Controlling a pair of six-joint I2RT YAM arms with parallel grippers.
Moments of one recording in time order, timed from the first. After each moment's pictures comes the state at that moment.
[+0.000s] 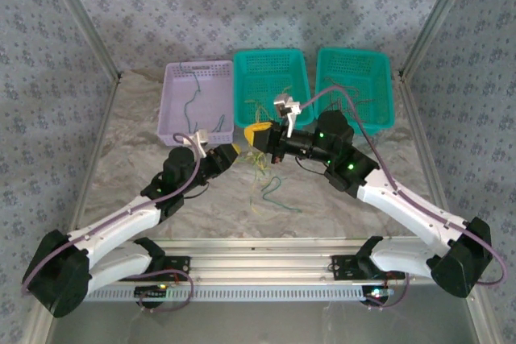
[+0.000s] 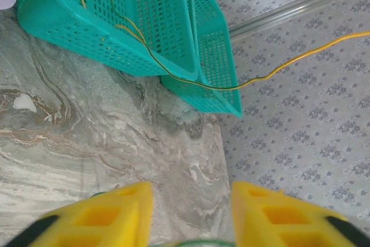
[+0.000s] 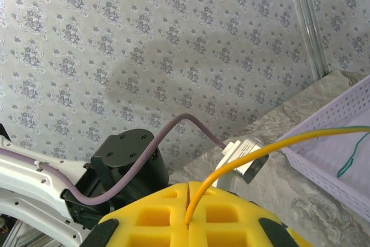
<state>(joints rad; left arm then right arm) -0.65 1.03 0.48 0.33 0.17 -1.11 0.76 1.15 0.99 0.18 -0.51 0.45</state>
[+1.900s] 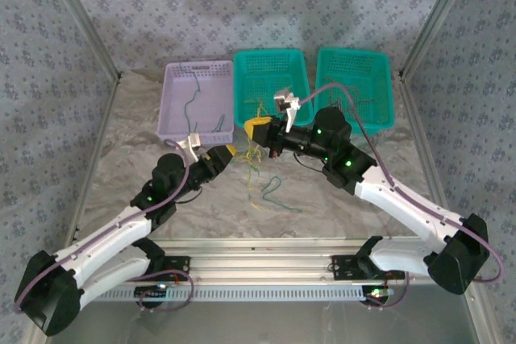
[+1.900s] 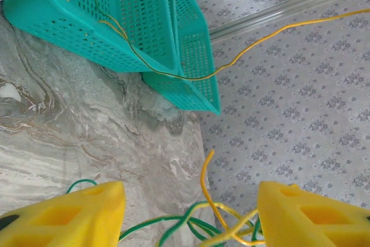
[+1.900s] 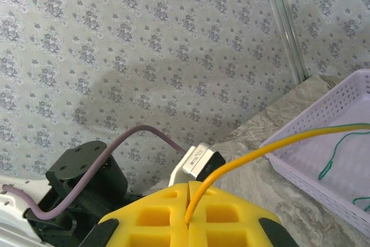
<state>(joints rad) -0.63 0.88 0.43 0.29 0.20 -1.17 0.75 1.18 1.01 0.18 -0.46 0.44</state>
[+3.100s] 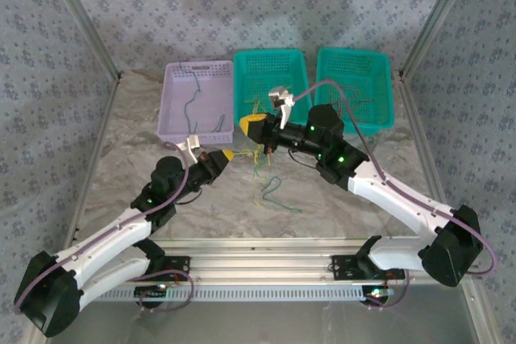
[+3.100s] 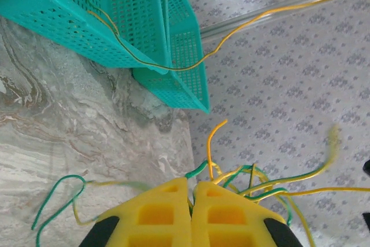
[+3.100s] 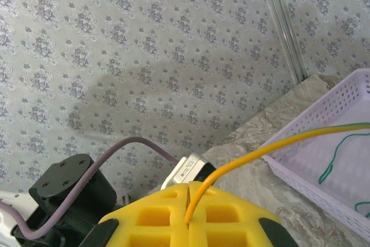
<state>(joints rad) -0.63 0.87 0.40 0.34 0.22 -1.21 0.75 1.24 1.04 0.23 -0.45 0.46</state>
